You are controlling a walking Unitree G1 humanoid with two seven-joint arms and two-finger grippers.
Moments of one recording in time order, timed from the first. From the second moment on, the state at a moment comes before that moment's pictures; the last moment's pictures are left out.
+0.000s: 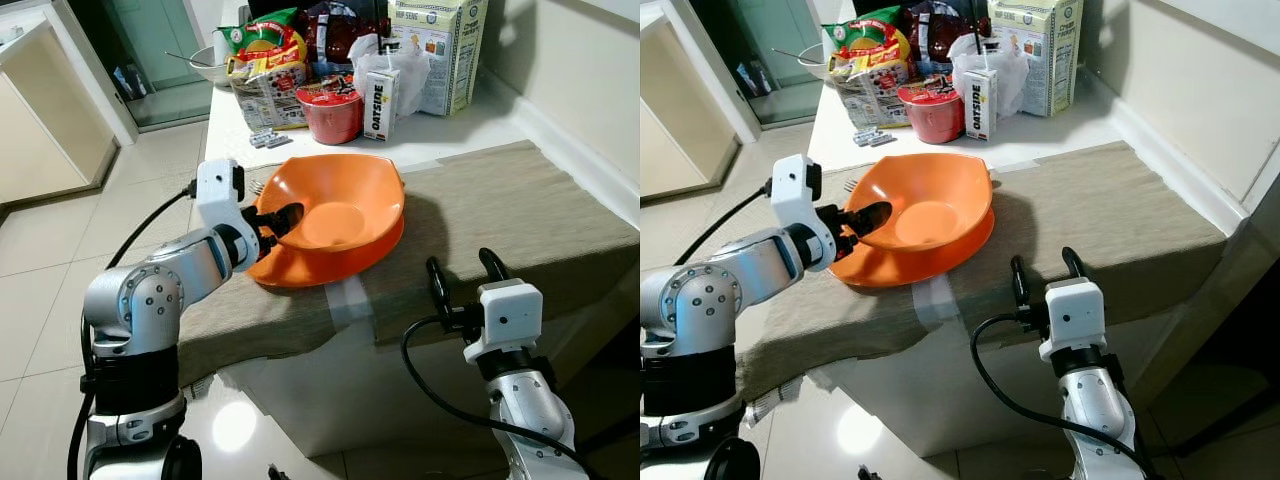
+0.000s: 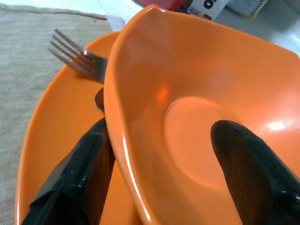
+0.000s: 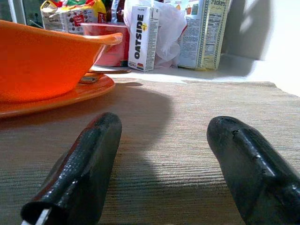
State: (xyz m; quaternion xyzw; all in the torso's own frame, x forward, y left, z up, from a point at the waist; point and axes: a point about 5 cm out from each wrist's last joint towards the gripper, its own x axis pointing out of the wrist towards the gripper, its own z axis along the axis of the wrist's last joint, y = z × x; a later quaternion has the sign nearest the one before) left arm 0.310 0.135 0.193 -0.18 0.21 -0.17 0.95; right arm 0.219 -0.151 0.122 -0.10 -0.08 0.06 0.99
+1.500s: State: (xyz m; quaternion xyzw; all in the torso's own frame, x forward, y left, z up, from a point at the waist) left arm 0.329 0.151 0.238 -0.22 0.11 -0.17 0.95; right arm 0.219 -0.149 0.124 -0.10 -0.09 0.06 0.99
